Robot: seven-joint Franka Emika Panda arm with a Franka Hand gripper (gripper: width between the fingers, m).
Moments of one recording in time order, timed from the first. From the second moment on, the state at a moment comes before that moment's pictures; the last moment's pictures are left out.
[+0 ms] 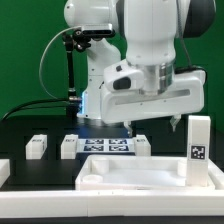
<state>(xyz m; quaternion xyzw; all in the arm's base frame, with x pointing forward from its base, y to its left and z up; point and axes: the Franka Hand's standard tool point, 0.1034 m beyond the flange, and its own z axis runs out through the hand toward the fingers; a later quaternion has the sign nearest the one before) 0.467 0.059 0.055 -0.97 -0.02 0.22 0.06</state>
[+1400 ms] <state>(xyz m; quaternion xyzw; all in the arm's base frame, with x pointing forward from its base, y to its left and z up) 0.424 0.054 0.020 -0.90 0.02 0.43 0.04</state>
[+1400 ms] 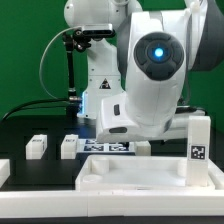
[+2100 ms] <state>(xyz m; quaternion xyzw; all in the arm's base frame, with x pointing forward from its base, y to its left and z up) 0.417 0.052 0.017 -0.90 0.02 0.43 0.04</state>
